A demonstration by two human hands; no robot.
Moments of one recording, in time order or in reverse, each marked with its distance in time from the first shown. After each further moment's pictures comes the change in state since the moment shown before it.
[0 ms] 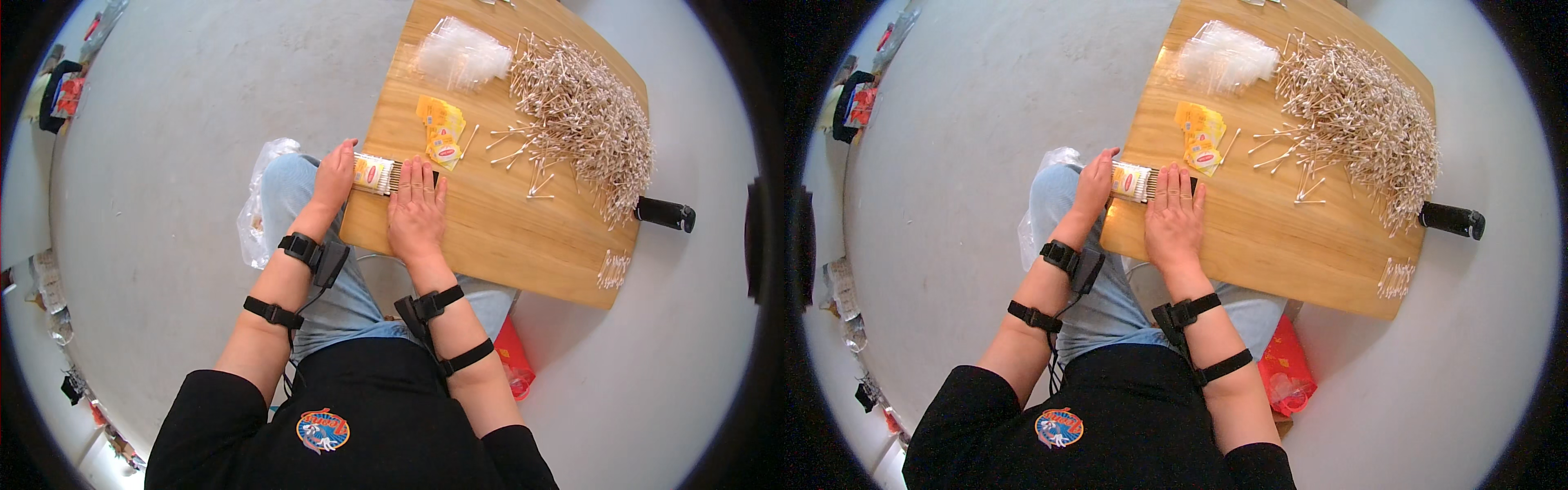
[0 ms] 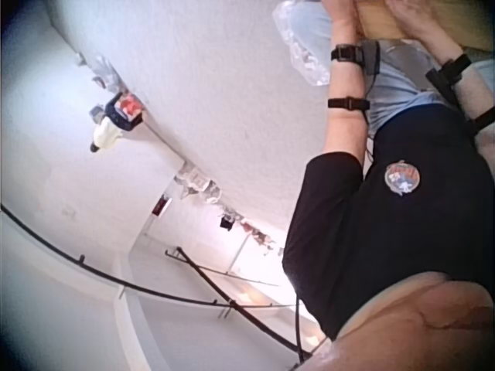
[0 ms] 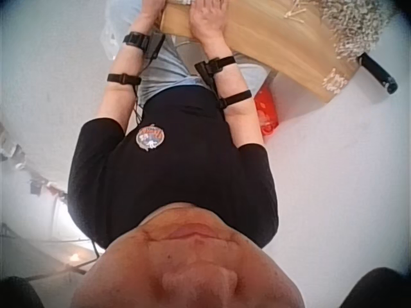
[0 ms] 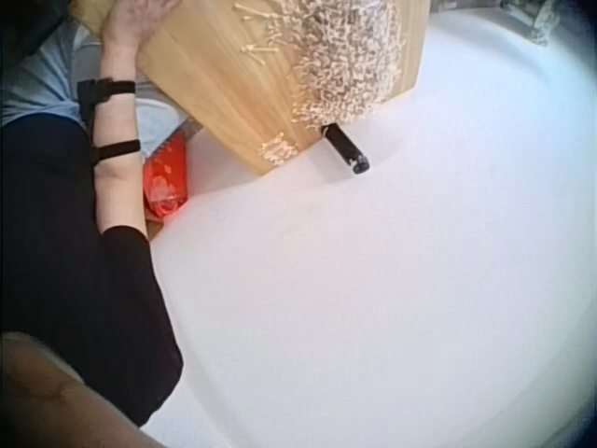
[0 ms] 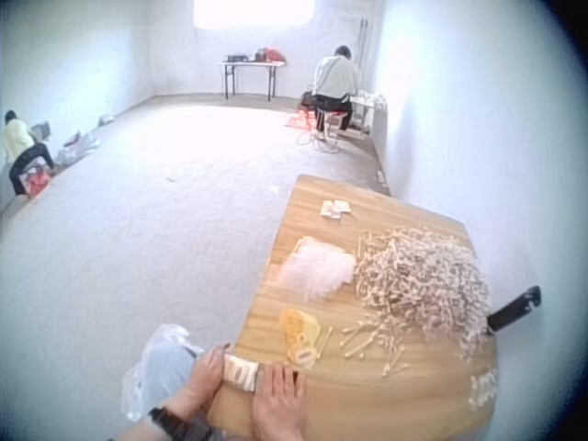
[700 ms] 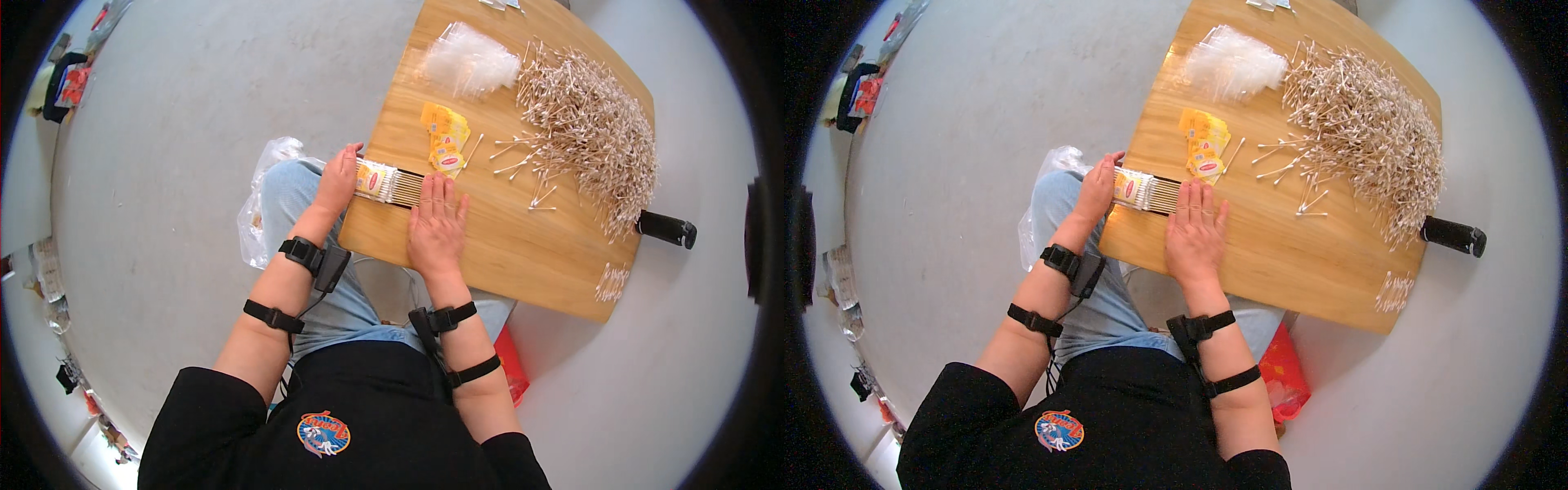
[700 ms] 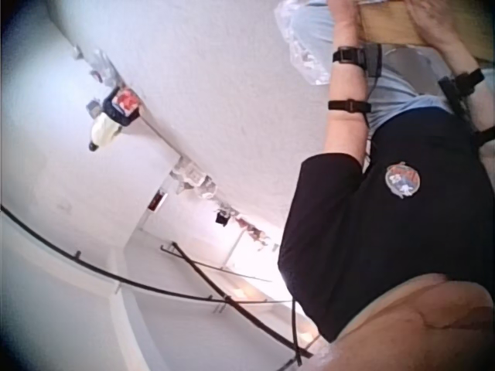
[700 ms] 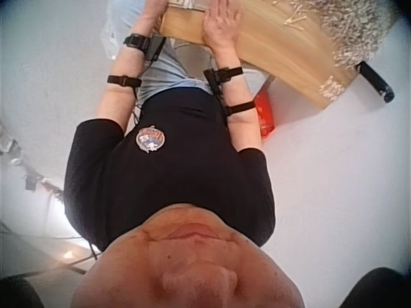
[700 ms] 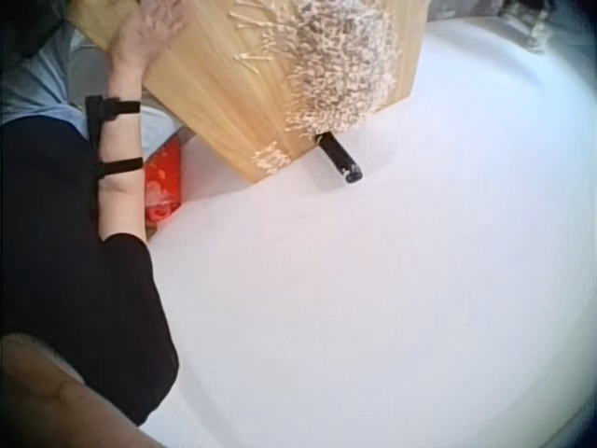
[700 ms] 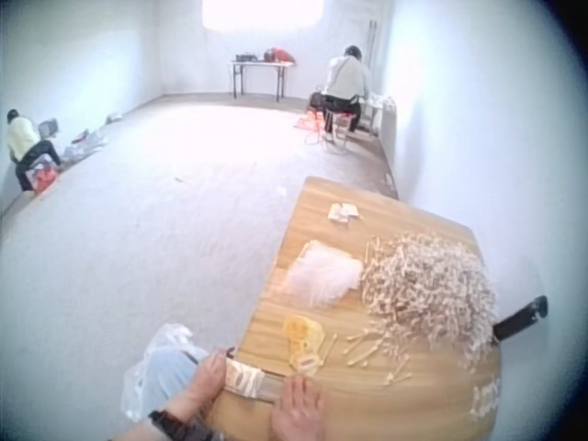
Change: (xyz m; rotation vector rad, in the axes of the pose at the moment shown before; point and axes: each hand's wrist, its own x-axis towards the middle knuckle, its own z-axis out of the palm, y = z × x) left_hand 0.000 0.001 0.003 -0.140 -0.046 -0.148; right_hand -0.012 0.030 -0.010 -0.026 -0.015 -0.008
